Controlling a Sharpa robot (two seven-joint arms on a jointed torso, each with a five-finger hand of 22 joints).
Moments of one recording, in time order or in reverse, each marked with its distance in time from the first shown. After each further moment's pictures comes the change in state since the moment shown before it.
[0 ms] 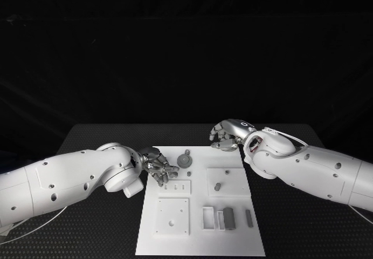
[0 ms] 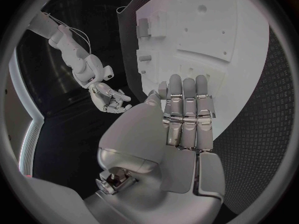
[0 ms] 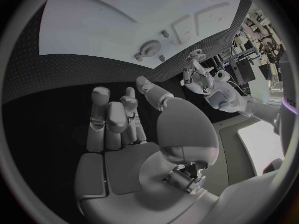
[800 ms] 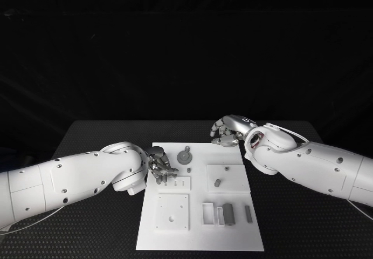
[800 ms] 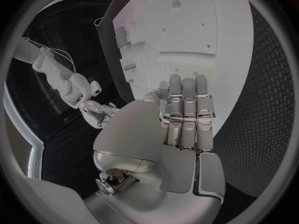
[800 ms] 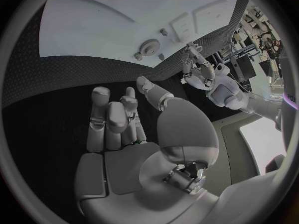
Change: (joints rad) left arm 0.000 0.061 -0.030 -0.007 -0.214 -0.020 -0.104; left_hand -0.021 -0.107 0.113 -0.018 0.162 0.006 0.006 -0.028 0.044 0.008 -0.008 0.013 0.025 0.000 -0.007 0.054 -0.039 0.000 0.013 -0.012 0.000 0.033; right arm 0.001 -0.008 0.000 0.001 0.036 0.002 0.000; right_hand -0.004 -0.004 0.000 0.000 0.000 0.000 0.000 0.000 0.000 0.000 0.000 0.000 -0.001 0.000 0.000 0.000 -0.001 0.000 0.001 0.002 0.000 0.000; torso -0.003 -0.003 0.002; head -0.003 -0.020
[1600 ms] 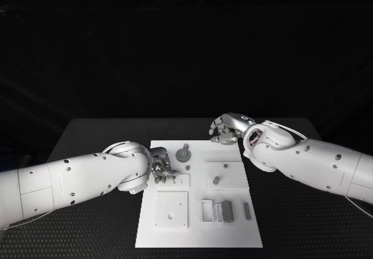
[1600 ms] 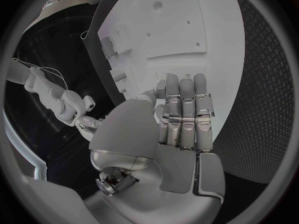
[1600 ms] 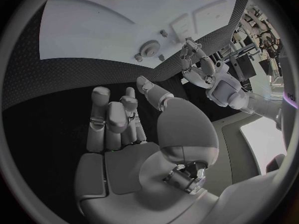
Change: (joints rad) left arm 0.000 0.039 -0.017 -0.007 -0.134 0.033 -0.057; left_hand -0.096 -0.036 0.049 -0.027 0.062 0.020 -0.005 0.049 0.066 0.030 -0.030 0.064 0.050 0.029 -0.024 0.097 -0.020 0.000 0.041 -0.023 0.031 0.069; right arm 0.000 0.000 0.000 0.001 0.004 0.008 -0.002; right_hand 0.000 0.000 0.000 0.000 0.000 0.000 0.000 -0.004 0.000 0.000 0.000 0.000 -0.001 -0.002 -0.002 0.000 0.000 0.000 0.000 0.000 0.000 0.000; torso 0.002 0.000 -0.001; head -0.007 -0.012
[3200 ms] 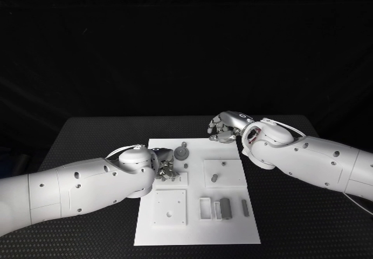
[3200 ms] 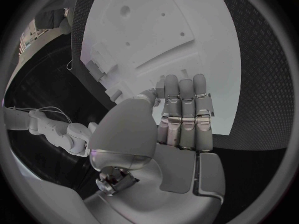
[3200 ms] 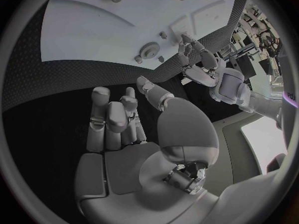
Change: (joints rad) left arm -0.037 0.042 -0.006 0.013 -0.349 0.012 -0.010; left_hand -0.034 -0.019 0.031 -0.029 -0.023 0.000 -0.008 0.009 0.021 0.003 -0.003 0.012 0.009 -0.004 -0.004 0.043 -0.041 0.000 0.003 -0.003 0.000 0.030; right arm 0.000 -0.007 0.000 0.008 0.002 0.013 -0.006; right_hand -0.004 -0.004 0.006 0.006 0.000 0.000 0.000 0.000 0.000 0.000 0.000 -0.004 -0.001 0.000 0.000 -0.005 0.000 0.000 -0.001 0.002 -0.004 0.000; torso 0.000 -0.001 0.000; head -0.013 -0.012
